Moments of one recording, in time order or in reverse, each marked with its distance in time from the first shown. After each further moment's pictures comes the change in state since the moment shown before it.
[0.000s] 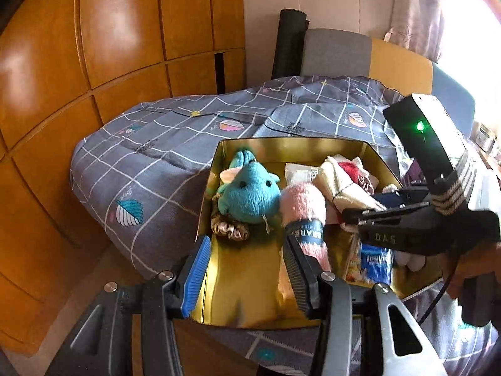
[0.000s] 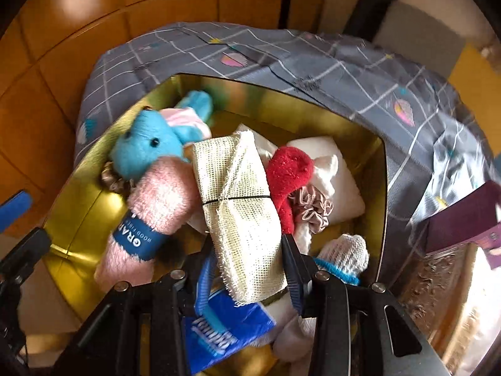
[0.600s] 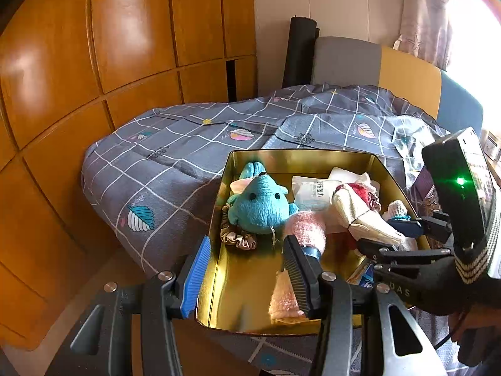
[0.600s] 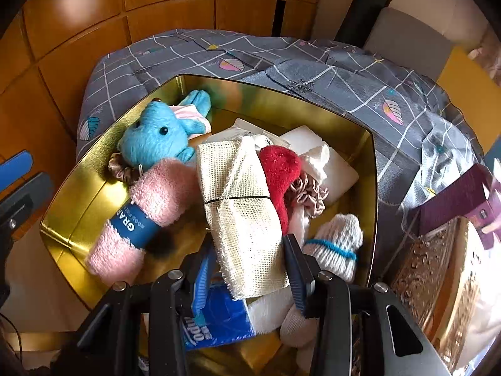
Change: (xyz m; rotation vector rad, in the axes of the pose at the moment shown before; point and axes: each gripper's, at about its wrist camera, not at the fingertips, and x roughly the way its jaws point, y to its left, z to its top) left arm -0.011 0.000 0.005 -0.023 -0.032 0.047; right arm -0.018 0.007 -0.027 -0.004 -0.057 -0.034
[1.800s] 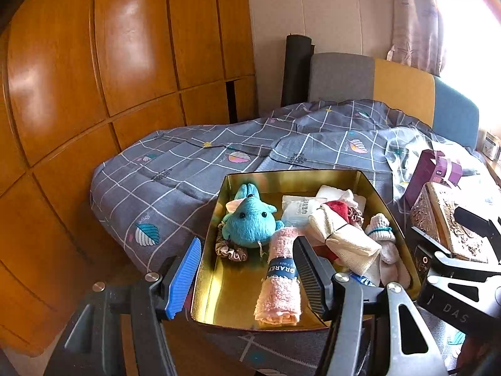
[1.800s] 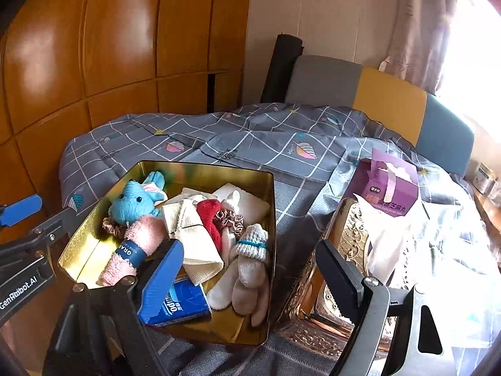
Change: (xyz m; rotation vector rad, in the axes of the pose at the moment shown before) left arm -0.037 -0.022 0.004 0.025 -0.089 0.032; right arm -0.103 -0.022 -0.051 0.222 -0.346 -0.206
